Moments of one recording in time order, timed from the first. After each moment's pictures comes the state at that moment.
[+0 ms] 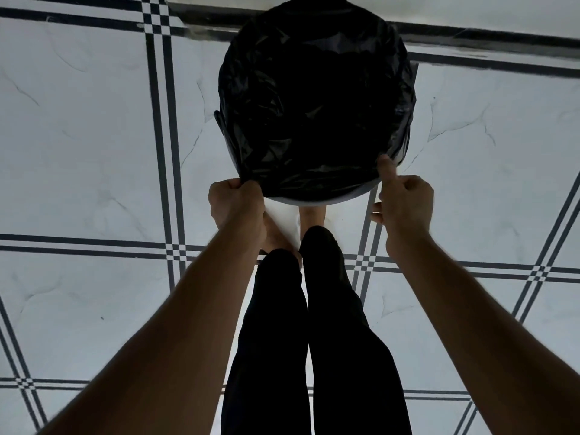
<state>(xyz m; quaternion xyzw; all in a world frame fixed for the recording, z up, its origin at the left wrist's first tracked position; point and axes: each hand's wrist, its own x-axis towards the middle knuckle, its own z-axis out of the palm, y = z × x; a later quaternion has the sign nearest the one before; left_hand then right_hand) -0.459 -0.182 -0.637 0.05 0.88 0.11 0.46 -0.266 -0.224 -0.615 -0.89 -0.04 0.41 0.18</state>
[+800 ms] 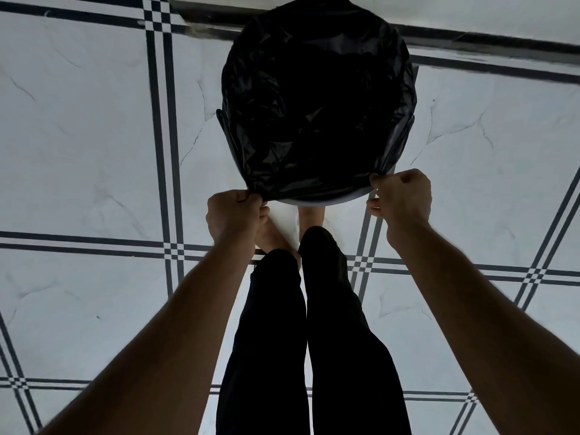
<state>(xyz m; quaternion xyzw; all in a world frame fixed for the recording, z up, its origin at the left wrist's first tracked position) -0.478 -0.202 -0.642 0.14 0.85 0.06 0.51 -0.259 -0.217 -0.626 -0.90 -0.07 0.41 0.12</state>
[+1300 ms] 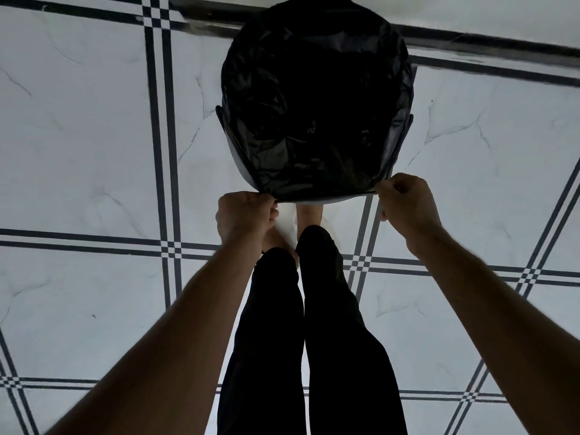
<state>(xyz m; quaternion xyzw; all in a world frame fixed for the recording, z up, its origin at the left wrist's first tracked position) -0.463 -0.204 -0.635 0.13 0.84 0.05 0.53 -0.240 -0.230 -0.621 -0.85 -0.25 0.46 0.02</state>
